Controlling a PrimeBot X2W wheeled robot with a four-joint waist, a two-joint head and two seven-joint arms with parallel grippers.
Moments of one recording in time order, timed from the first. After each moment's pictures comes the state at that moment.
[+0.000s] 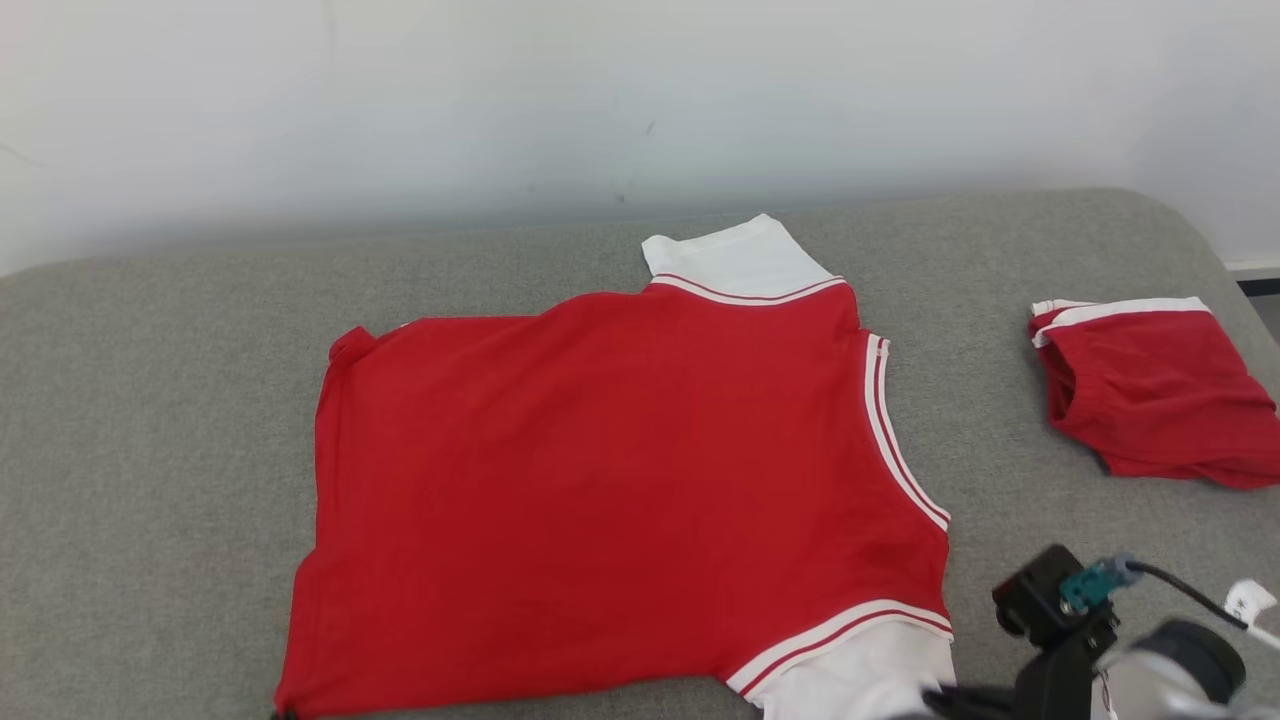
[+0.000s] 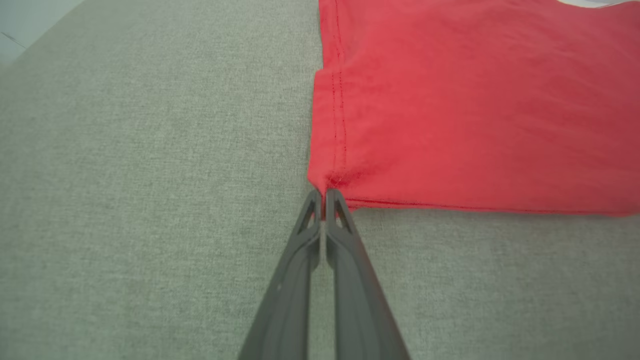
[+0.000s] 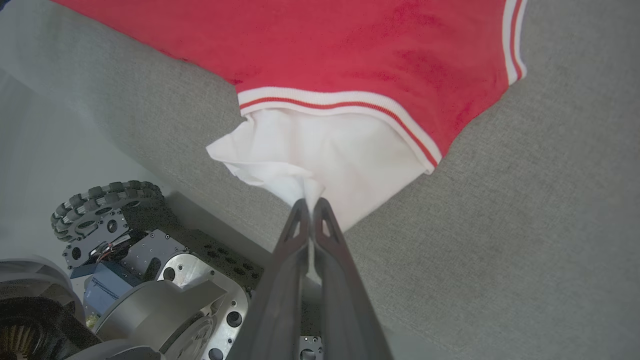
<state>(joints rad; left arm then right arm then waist) 0.10 0.47 -0.38 0.13 -0.63 0.26 -0.09 0.01 -0.64 0.33 -0.34 0.70 0.13 0.95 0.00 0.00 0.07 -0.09</state>
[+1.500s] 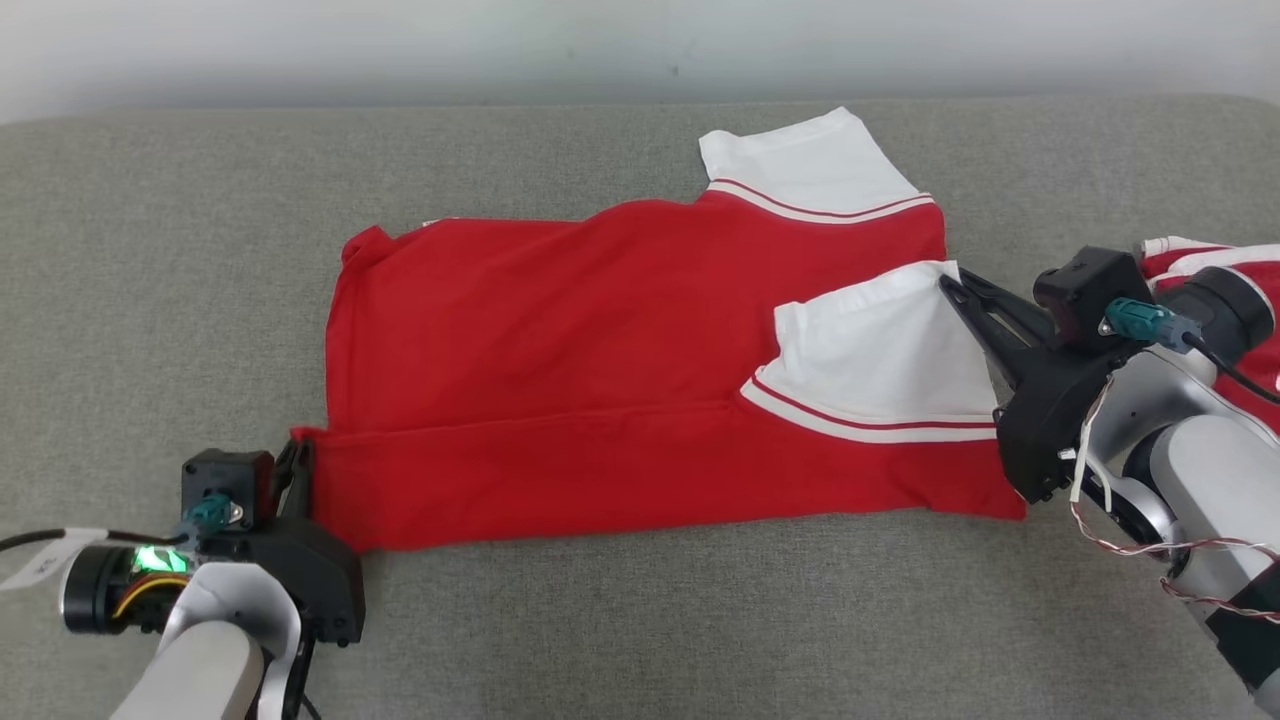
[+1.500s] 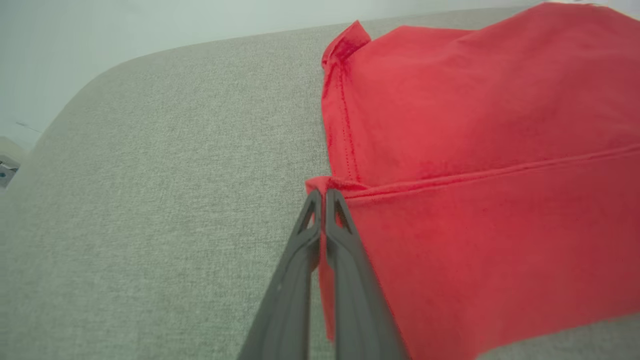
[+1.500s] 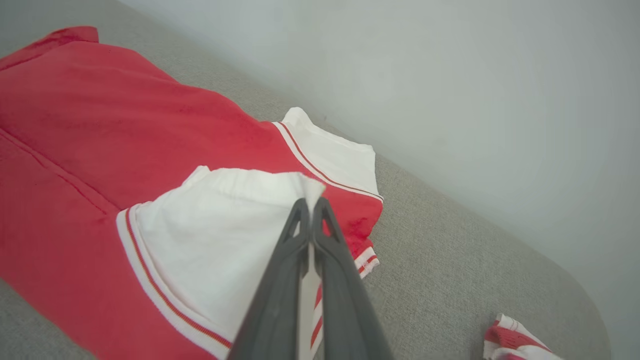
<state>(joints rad) -0.43 0.44 -0.49 0.37 -0.52 0.22 0.06 -0.66 -0.62 0.57 0.23 0.41 0.13 0.22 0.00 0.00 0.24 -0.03</state>
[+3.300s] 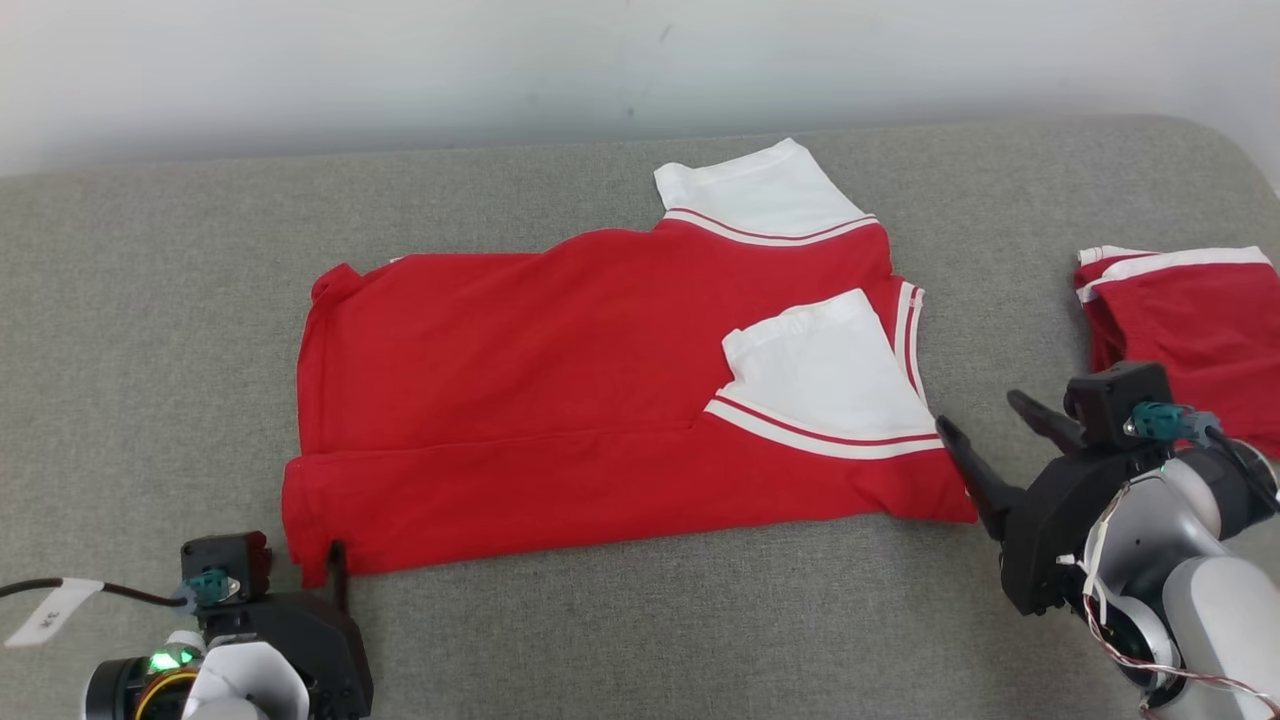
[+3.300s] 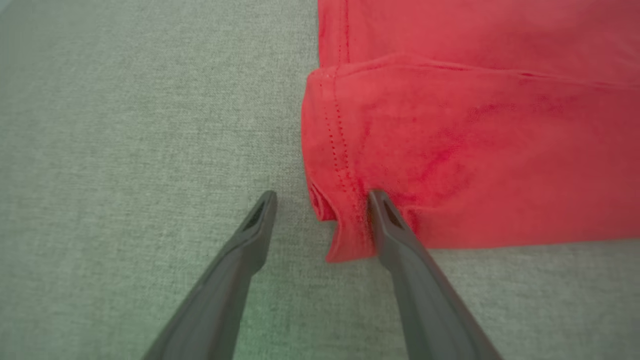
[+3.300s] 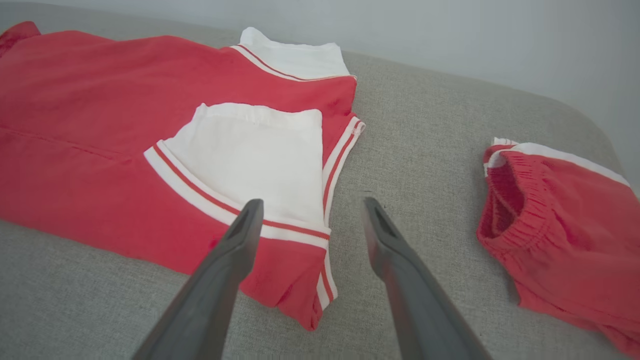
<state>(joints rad) -0.33 0.41 -0.48 0.42 -0.65 0.26 0.13 -0.30 -0.39 0.18 0.05 0.33 0.13 0.49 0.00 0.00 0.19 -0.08</state>
